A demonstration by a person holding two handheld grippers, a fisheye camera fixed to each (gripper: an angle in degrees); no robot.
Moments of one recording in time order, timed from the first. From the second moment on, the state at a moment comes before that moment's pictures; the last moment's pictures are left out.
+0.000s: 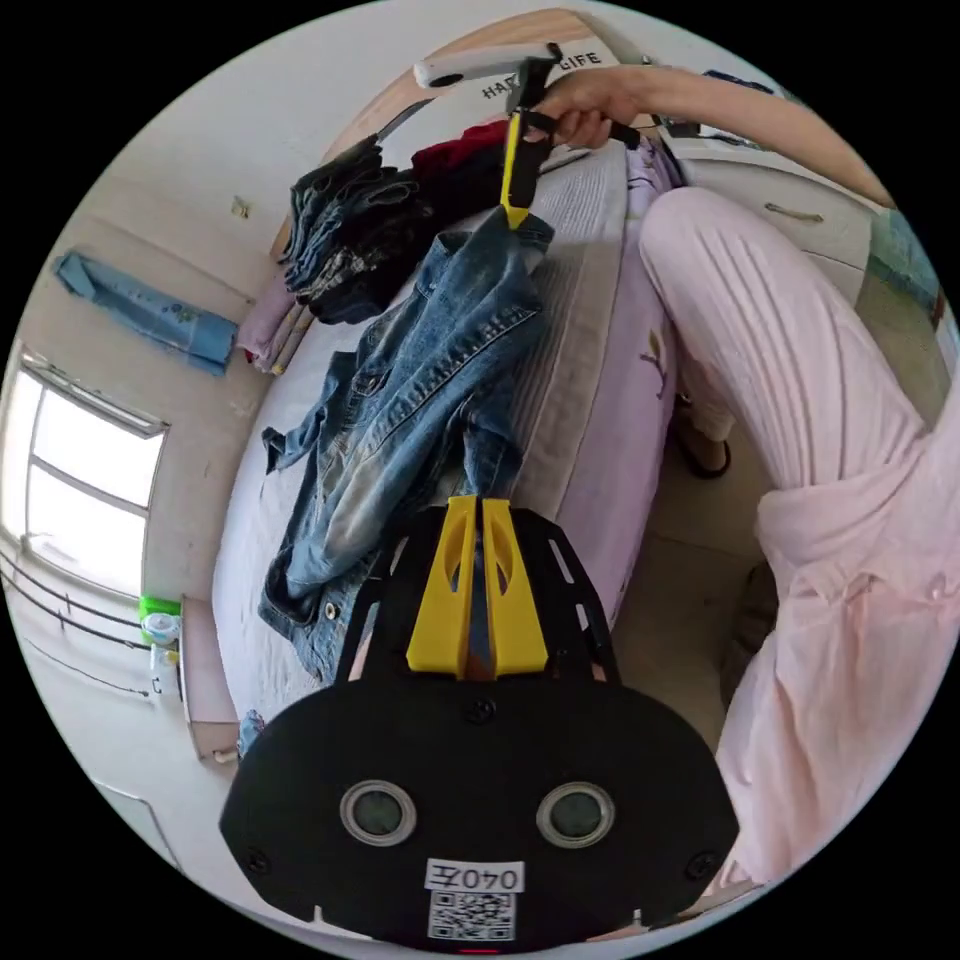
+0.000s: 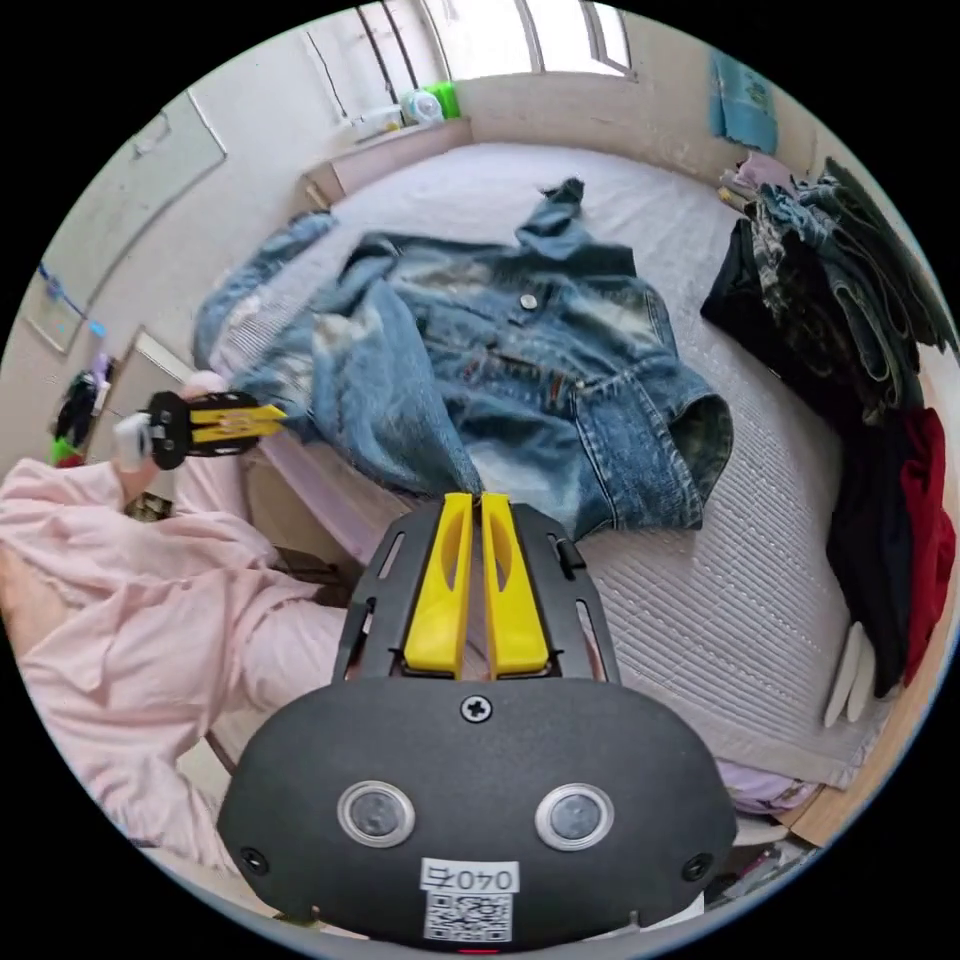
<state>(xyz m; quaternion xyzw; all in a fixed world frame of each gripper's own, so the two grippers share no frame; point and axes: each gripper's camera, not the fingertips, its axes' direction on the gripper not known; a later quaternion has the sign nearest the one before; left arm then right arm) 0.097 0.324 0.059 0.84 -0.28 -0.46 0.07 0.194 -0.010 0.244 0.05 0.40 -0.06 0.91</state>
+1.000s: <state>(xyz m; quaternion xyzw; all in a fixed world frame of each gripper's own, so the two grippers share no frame) 0.042 0.339 0.120 0.92 -0.22 -0.33 -0.04 0.279 -0.200 0.317 -0.13 0.36 -0.06 0.92</state>
